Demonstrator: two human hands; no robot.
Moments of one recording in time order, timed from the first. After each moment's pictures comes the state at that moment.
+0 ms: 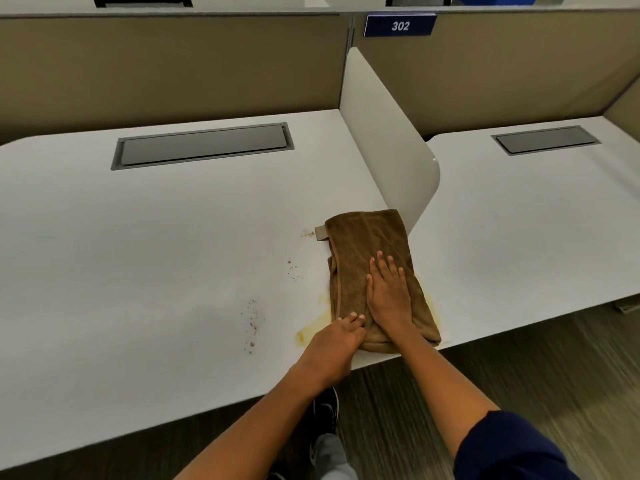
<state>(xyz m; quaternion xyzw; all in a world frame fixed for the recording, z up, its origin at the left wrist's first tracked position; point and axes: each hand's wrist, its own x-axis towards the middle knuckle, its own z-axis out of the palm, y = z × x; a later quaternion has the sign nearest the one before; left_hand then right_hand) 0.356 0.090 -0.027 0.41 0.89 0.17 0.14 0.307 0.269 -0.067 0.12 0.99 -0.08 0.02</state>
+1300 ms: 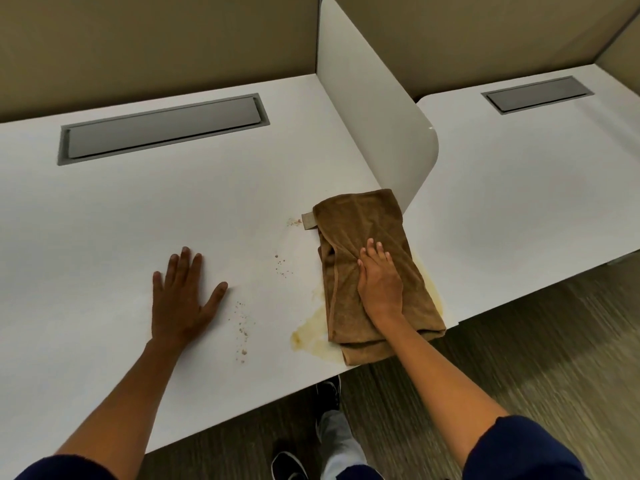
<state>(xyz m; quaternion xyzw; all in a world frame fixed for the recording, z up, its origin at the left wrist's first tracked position) 0.225 -0.105 -0.069 0.10 0.99 0.11 0.03 0.303 0.246 -0.066 0.18 0.96 -0.20 -0.07</state>
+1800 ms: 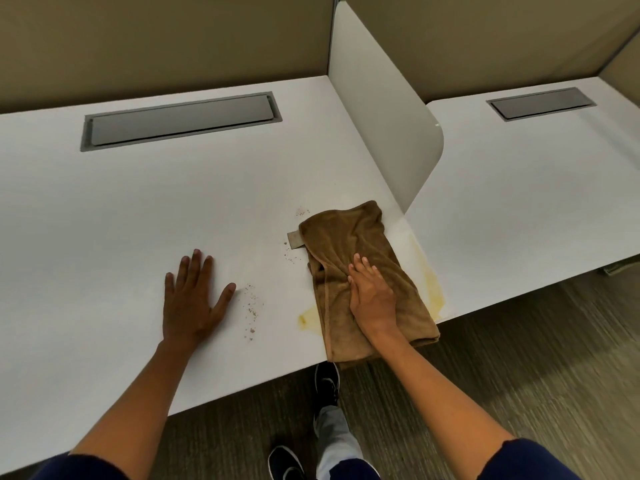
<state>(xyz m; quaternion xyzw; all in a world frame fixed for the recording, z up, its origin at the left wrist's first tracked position) 0.265 -0.115 -0.074 0.10 0.99 0.13 0.02 0.350 0.206 -0.059 0.11 0.96 -0.24 -0.11</state>
